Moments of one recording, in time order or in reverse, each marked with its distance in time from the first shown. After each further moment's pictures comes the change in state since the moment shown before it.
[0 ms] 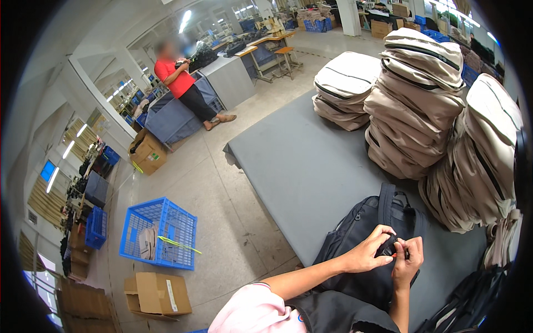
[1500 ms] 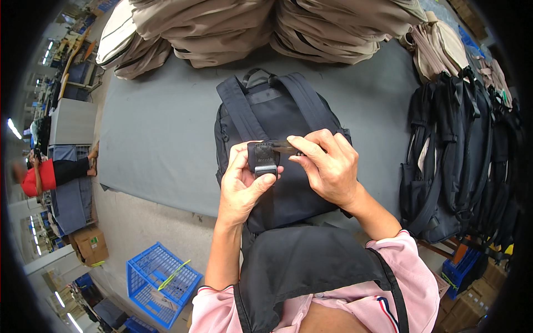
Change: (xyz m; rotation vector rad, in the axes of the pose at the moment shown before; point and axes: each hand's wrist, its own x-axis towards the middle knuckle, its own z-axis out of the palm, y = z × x) left_hand 0.006 -0.013 0.012 -0.537 0.061 -0.392; right_hand -0.025 0.011 -0.035 -0.552 -0.006 -0.103
